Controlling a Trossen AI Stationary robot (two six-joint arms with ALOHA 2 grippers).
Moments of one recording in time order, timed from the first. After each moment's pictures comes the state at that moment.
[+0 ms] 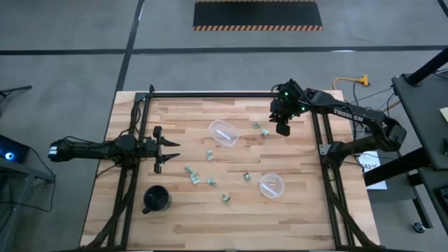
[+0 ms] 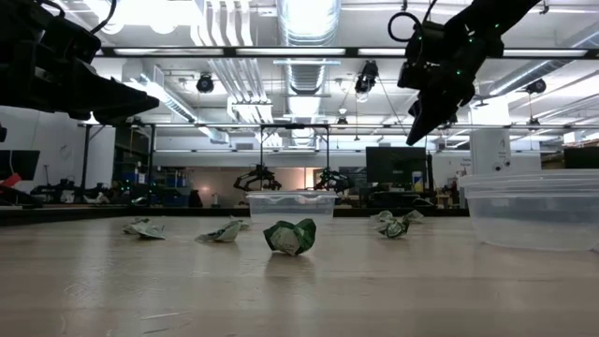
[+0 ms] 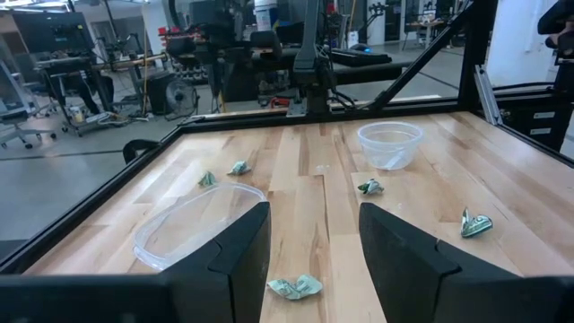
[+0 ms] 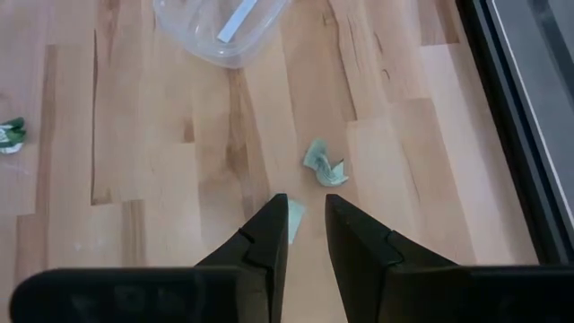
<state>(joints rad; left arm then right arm) -0.02 0.17 0.01 0.04 -0.09 0.09 -0.64 1.28 0.93 -0.65 -0.27 -0.42</state>
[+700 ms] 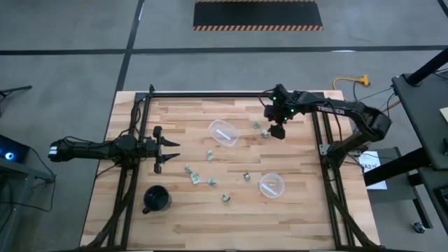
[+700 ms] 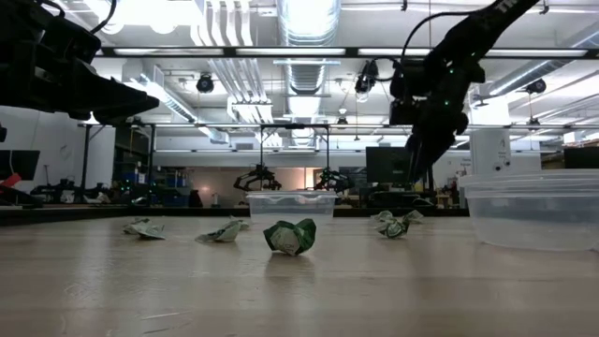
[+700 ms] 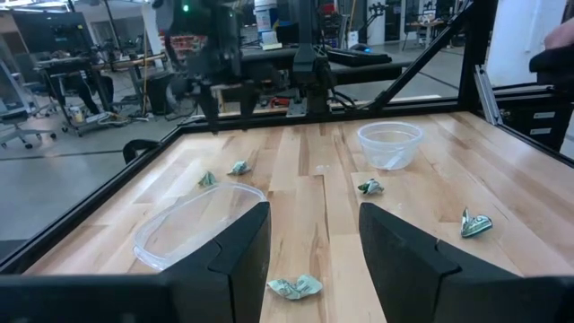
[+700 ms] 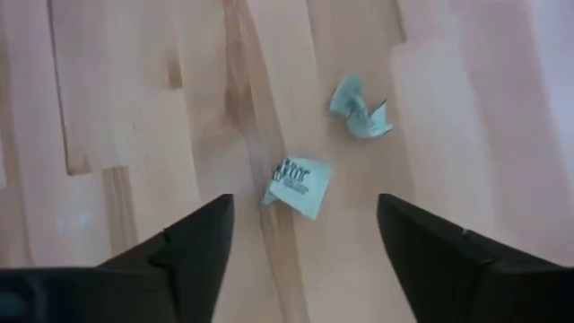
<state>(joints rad) -0.02 0.17 0.01 0.04 -0.09 0.09 -0.64 1.49 0.93 -0.65 -0.27 -0.39</state>
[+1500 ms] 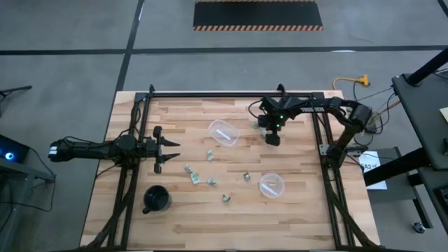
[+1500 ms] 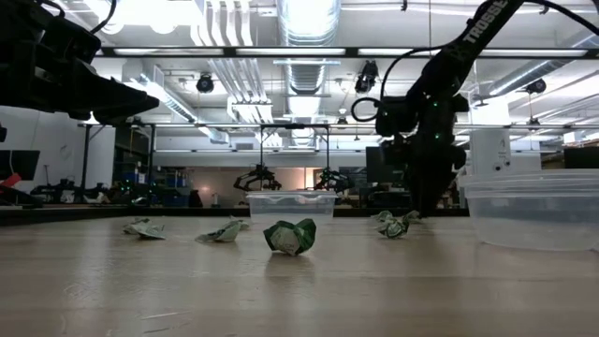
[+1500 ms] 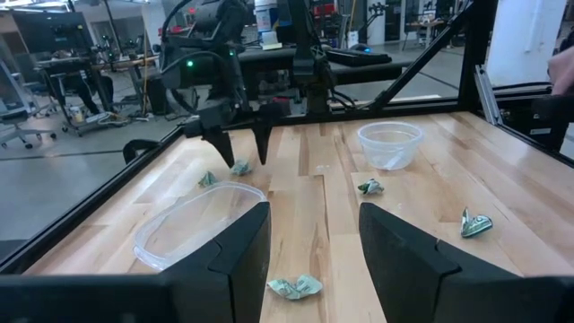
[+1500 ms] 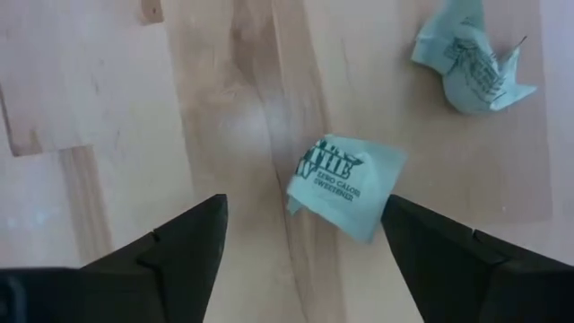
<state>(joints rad) -0.02 0.17 0.01 0.04 -0.09 0.09 -0.58 1.72 0.93 -0.60 -0.26 -0.37</state>
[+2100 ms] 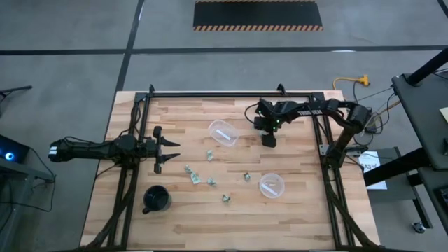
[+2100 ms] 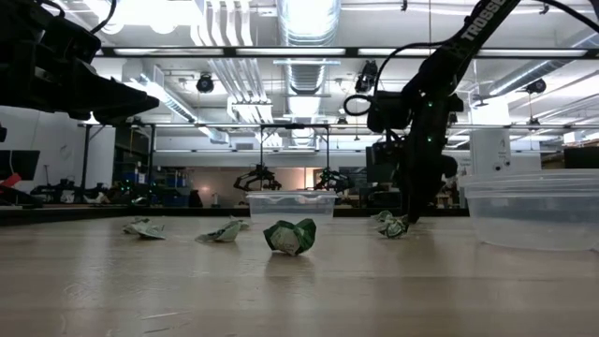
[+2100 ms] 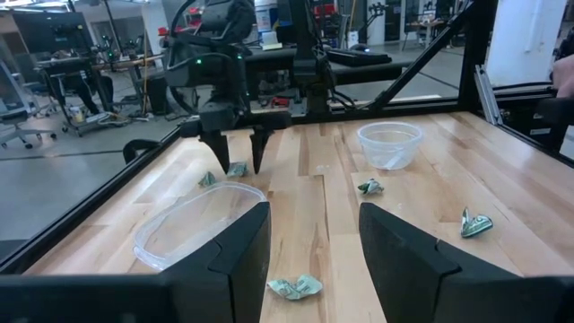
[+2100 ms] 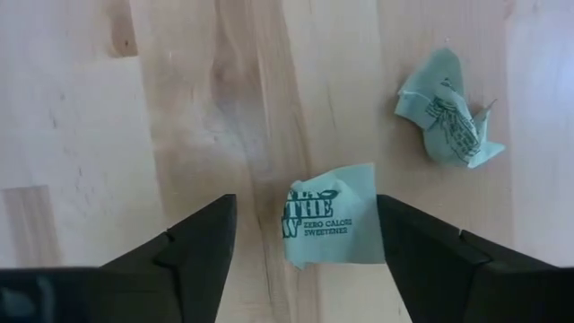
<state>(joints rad) -0.02 0.17 0.01 0.04 -0.09 0.09 -0.52 1.75 0.93 -0.52 -0.14 -0.35</state>
